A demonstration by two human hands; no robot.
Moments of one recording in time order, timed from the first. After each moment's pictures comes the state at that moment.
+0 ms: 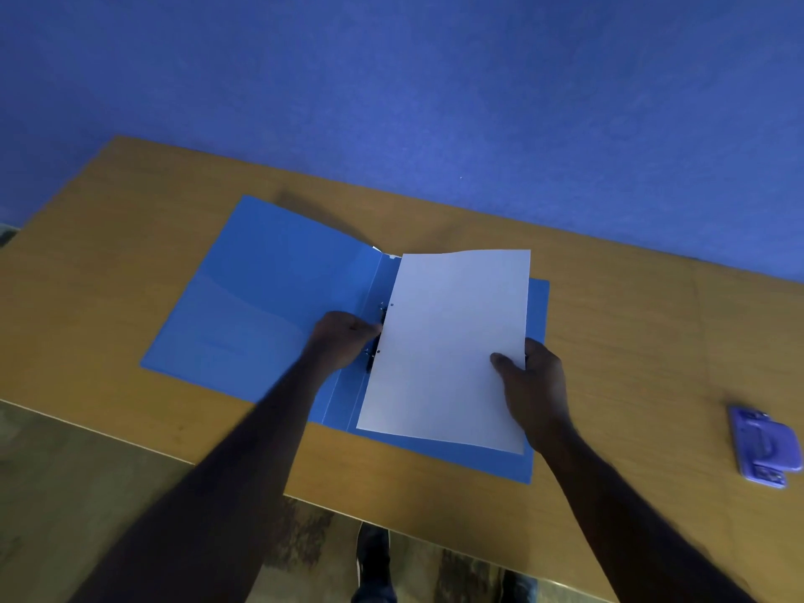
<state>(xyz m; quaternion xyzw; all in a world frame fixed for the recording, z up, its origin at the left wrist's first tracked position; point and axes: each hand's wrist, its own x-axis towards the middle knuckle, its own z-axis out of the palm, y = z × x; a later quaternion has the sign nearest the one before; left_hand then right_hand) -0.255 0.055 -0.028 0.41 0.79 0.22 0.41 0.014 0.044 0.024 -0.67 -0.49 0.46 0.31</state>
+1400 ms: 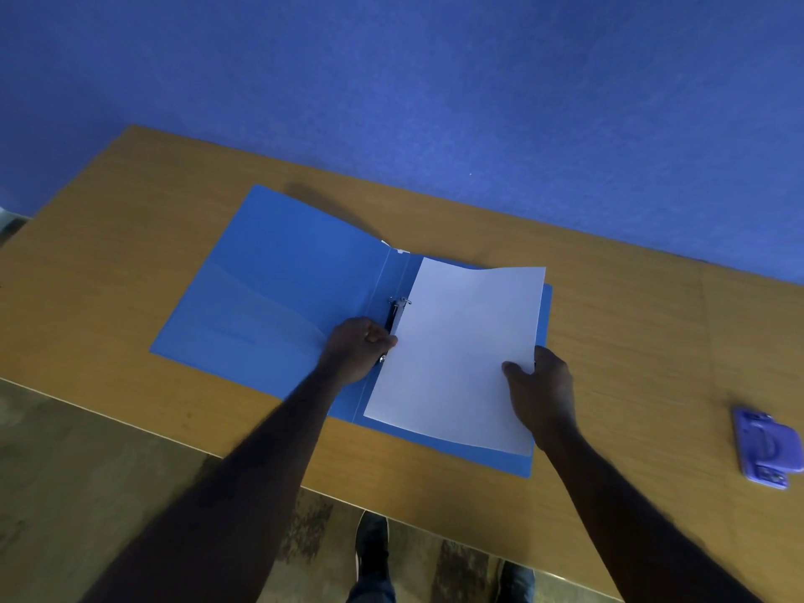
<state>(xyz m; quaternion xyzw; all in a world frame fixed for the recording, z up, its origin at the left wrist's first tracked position) -0.238 0.029 -0.029 0.48 0.76 0.22 0.37 0.021 0.040 0.006 -0.70 -0.53 0.39 0.25</state>
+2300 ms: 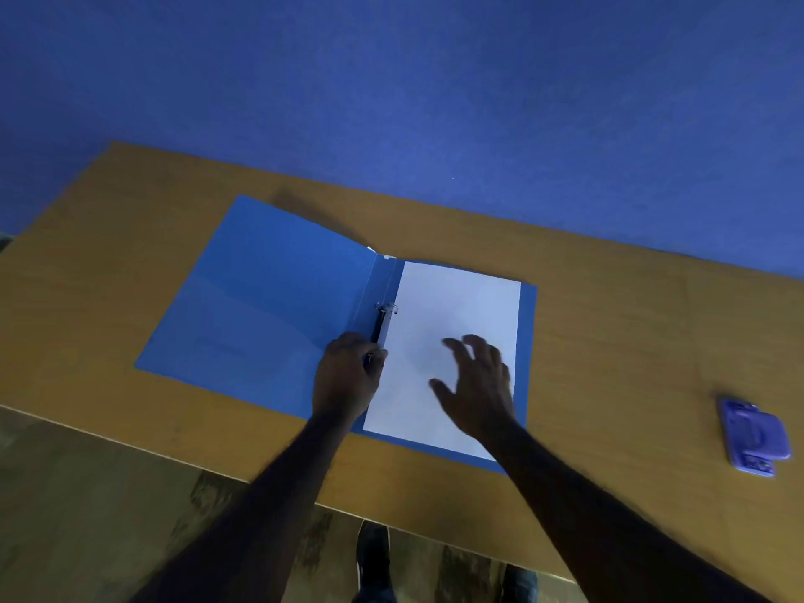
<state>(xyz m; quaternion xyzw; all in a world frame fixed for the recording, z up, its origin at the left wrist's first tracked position) -0.213 0.001 -0.051 0.57 0.76 0.28 0.15 -0.017 0.033 -0.018 -0.59 -0.78 0.21 0.07</state>
